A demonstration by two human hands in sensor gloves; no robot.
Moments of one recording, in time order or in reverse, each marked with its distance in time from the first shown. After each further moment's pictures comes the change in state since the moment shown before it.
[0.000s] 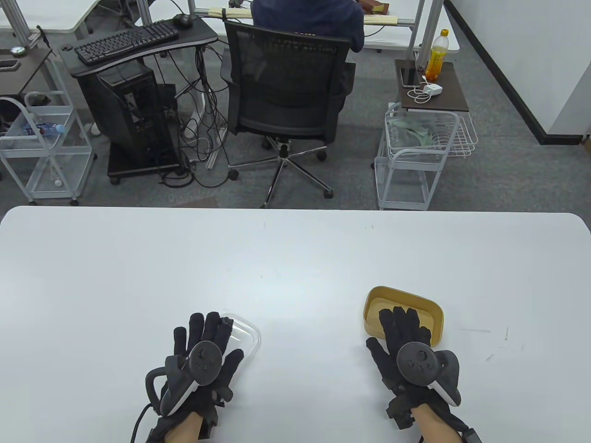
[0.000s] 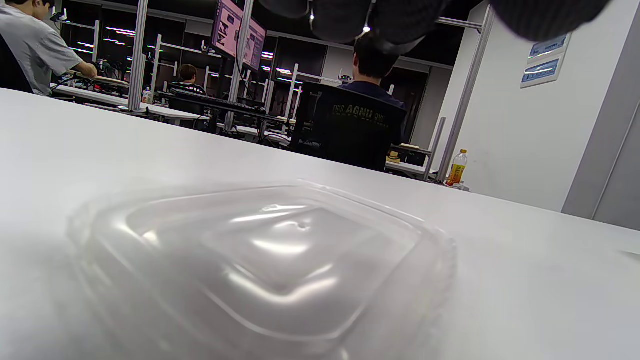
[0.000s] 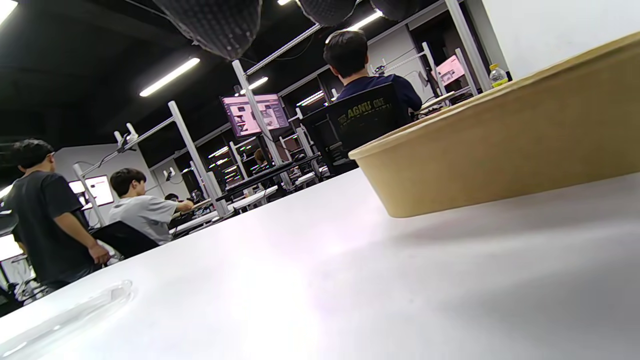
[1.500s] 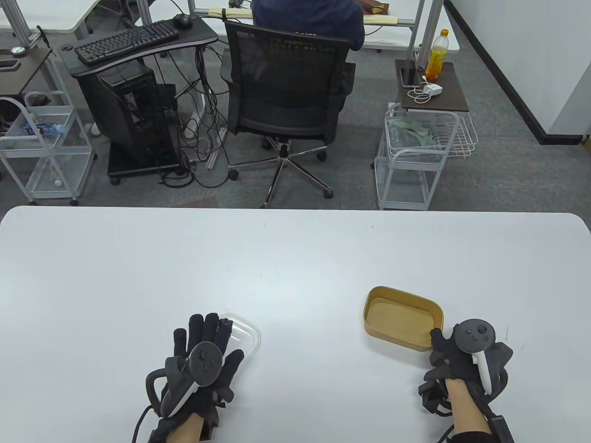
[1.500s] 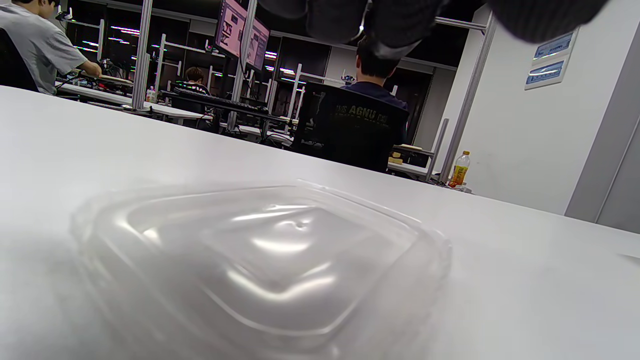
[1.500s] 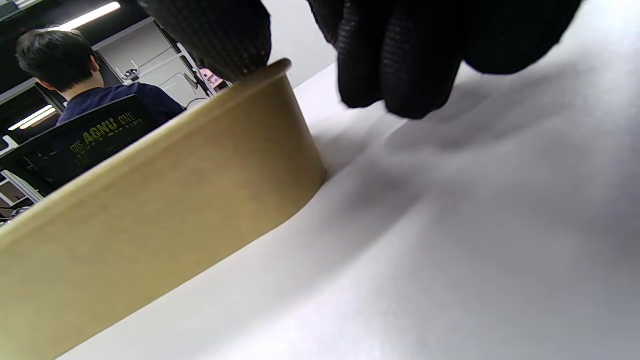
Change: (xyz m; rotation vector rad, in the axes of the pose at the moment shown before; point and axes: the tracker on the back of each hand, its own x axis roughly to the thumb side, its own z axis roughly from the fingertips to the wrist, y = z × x) left_hand -0.001 0.000 0.002 -0.001 0.011 0.007; right_hand -0.110 -0.023 -0.010 -0.016 0.745 -0.055
